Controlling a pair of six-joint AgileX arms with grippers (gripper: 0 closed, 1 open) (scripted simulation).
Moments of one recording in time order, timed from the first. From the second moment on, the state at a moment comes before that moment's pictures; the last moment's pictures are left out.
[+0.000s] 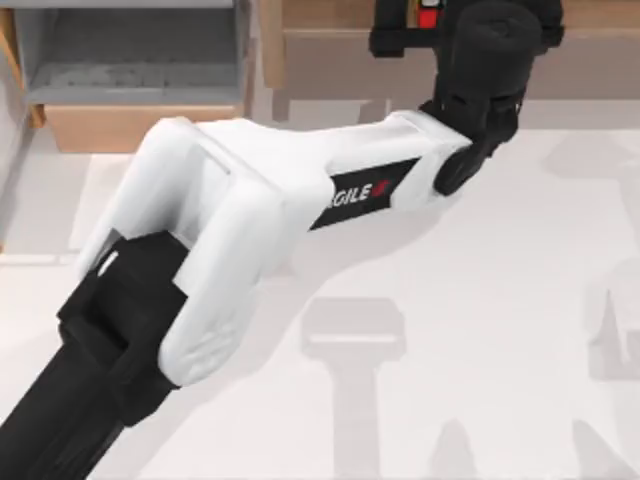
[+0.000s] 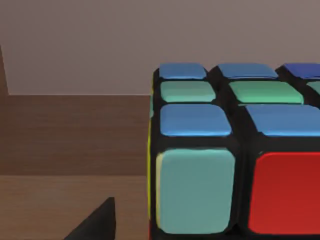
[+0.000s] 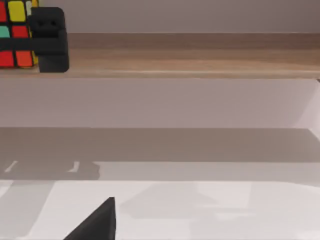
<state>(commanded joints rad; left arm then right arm) -0.80 2.64 2.11 0.53 -0.75 0.01 0.00 0.00 0.00 0.00 0.00 0.00</state>
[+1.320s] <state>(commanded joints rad) -0.80 2.64 2.12 0.52 -0.75 0.01 0.00 0.00 0.00 0.00 0.00 0.00</state>
